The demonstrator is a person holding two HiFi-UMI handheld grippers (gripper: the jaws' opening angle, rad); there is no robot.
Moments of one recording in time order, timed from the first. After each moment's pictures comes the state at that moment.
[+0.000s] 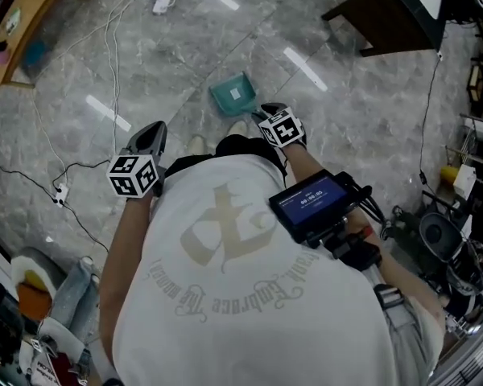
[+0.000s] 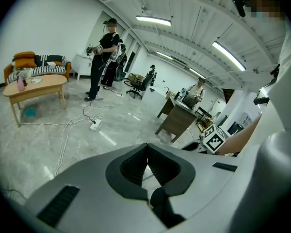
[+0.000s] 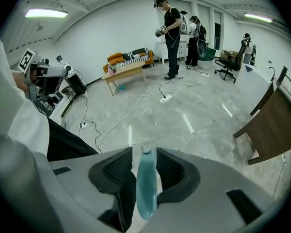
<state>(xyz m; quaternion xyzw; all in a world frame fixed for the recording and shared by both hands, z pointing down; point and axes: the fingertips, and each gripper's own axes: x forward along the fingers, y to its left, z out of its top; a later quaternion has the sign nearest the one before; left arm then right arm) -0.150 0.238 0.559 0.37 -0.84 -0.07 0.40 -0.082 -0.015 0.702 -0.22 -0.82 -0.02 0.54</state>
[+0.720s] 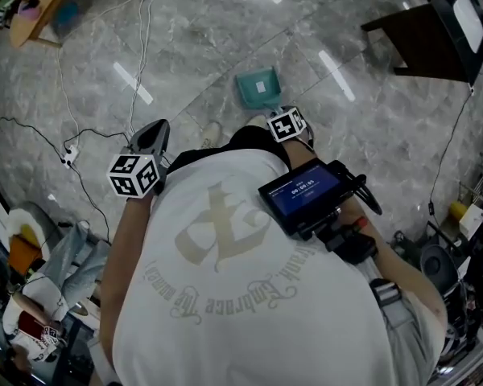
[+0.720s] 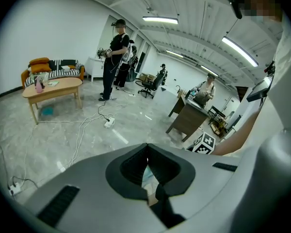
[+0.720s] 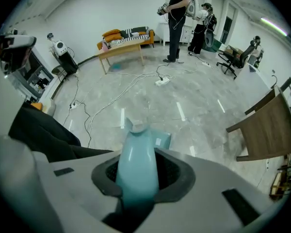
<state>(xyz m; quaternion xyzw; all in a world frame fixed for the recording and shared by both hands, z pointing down) -0.127 0.272 0.551 0.29 -0.86 -0.06 0.42 -0.075 -0.023 0.778 -0.20 -0.76 -0.09 0.61</state>
